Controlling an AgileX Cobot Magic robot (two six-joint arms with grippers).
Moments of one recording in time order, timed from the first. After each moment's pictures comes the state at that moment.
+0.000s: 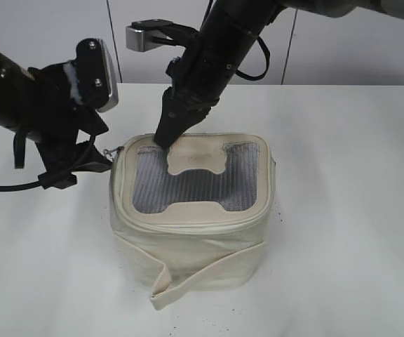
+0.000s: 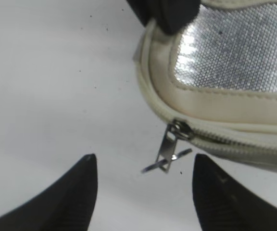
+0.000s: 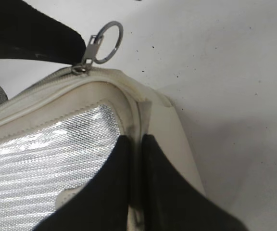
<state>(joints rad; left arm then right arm) -0.45 1.59 -0.97 -0.33 0.46 1.25 0.57 2.25 -1.98 0.56 1.23 -0.82</state>
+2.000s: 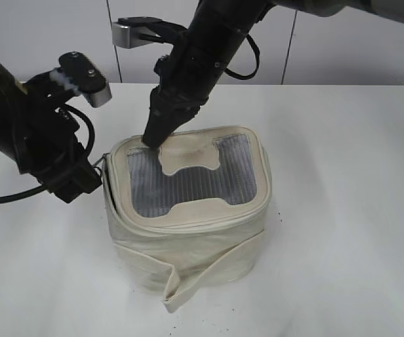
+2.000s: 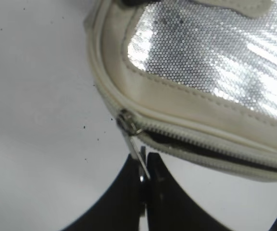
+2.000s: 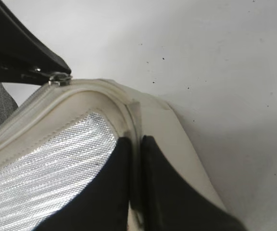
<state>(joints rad) -0.48 1.56 -0.98 -0.28 0.74 0.72 0.59 2.26 -2.02 0.56 1.23 -0.77</state>
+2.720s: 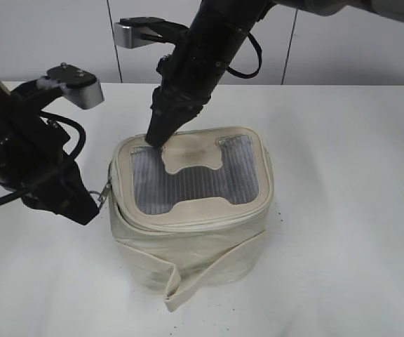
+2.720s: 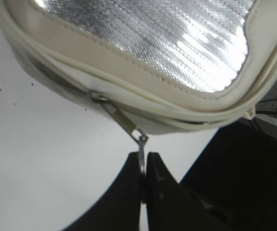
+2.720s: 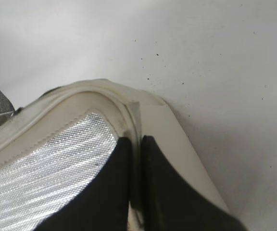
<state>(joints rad) -0.47 1.51 -0.98 -0.42 0.98 0.63 0.59 2.26 -2.02 0.53 1.23 -0.73</state>
